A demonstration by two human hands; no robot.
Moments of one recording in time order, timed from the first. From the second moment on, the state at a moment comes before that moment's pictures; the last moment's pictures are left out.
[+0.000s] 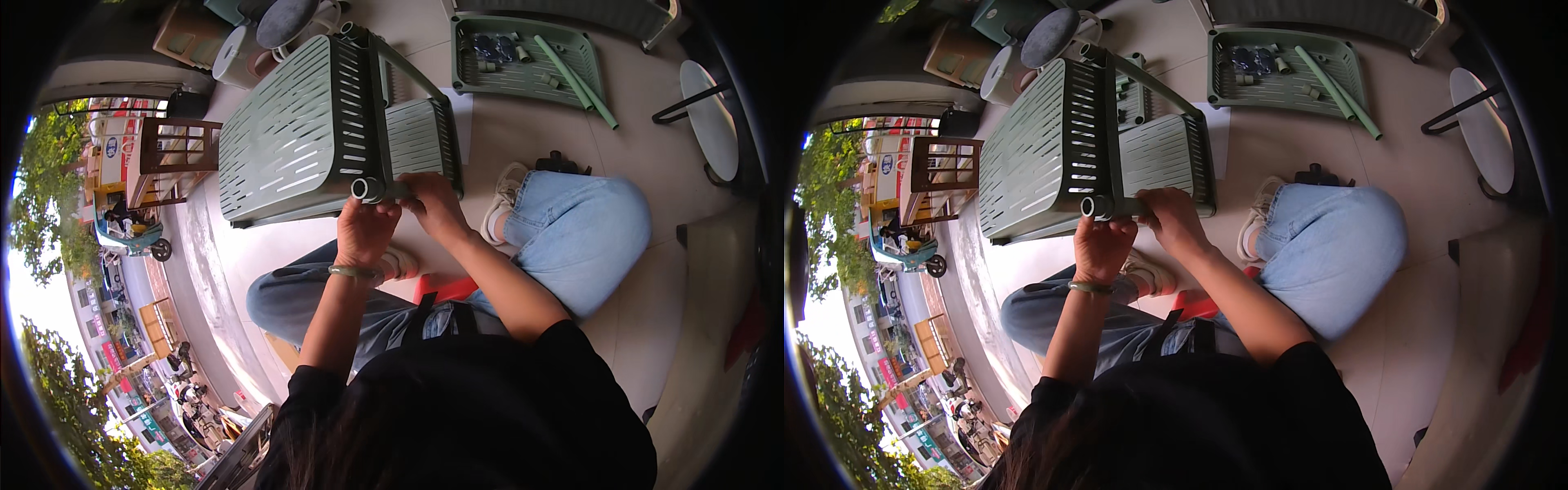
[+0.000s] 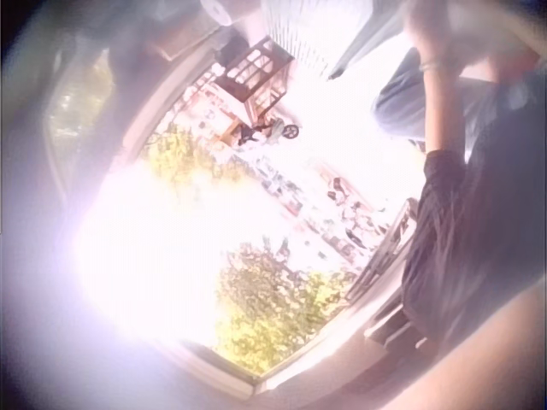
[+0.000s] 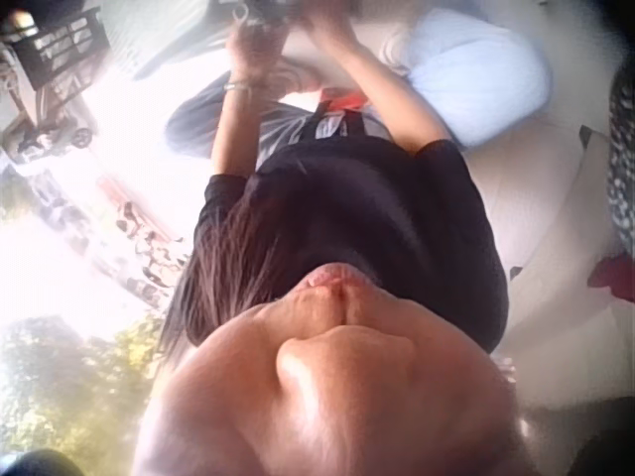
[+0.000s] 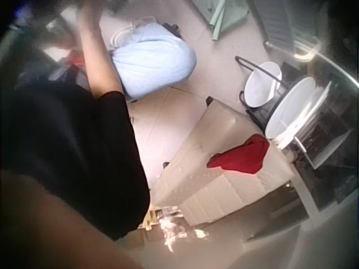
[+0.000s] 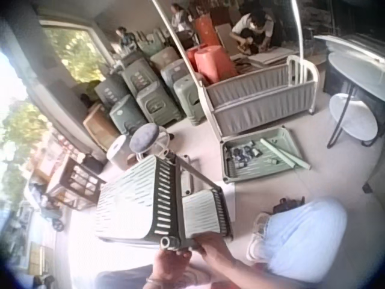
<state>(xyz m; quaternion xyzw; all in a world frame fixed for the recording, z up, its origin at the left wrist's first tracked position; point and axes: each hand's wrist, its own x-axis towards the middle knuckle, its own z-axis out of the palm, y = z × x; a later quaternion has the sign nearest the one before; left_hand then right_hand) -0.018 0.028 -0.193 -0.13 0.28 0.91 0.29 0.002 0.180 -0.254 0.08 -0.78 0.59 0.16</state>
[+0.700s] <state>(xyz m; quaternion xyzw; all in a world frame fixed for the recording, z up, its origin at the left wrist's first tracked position) -0.015 -0.020 -0.170 -0.07 -0.14 0.96 0.23 -0.009 0.152 -0.111 0.26 -0.92 0.23 0.19</state>
